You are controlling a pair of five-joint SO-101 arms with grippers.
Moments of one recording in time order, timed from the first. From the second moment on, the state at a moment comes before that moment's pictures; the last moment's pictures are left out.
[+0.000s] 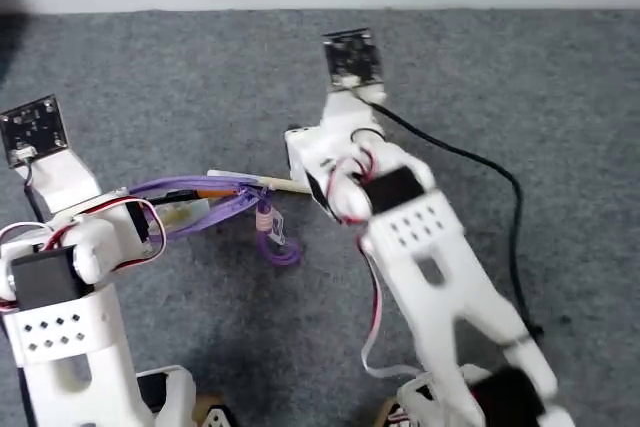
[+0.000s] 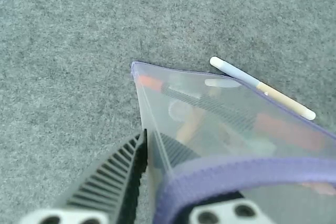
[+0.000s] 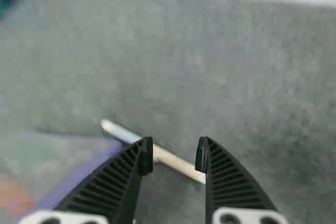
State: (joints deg) left arm -16.9 -47.3 29.1 88.4 14.9; right arm -28.6 -15.0 18.6 46.9 -9.6
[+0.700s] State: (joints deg) left arm -16.9 -47.3 29.1 88.3 14.9; right arm -28.4 35.5 -24.4 72.6 8.7
